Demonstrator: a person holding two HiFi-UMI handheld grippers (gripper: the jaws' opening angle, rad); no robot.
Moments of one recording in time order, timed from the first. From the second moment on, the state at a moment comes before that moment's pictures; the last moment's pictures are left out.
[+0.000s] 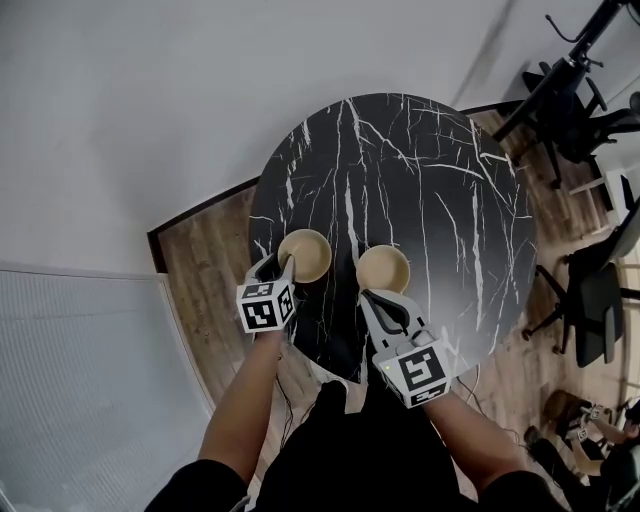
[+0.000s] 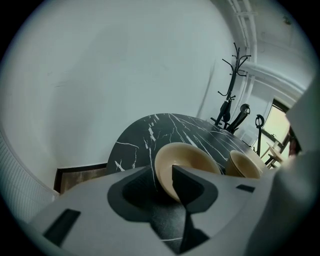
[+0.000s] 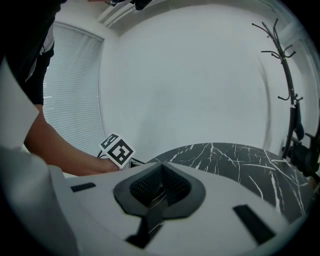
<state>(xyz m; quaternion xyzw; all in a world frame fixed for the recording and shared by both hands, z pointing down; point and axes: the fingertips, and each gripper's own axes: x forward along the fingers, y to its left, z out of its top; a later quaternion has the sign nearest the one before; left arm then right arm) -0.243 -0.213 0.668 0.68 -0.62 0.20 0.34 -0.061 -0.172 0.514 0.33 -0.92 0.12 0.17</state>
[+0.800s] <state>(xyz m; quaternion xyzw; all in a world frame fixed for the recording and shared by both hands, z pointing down) -0.239 -0.216 0.657 0.67 -0.65 0.21 0.29 -0.037 -0.176 0.530 0.36 -0.91 0.13 0.17</state>
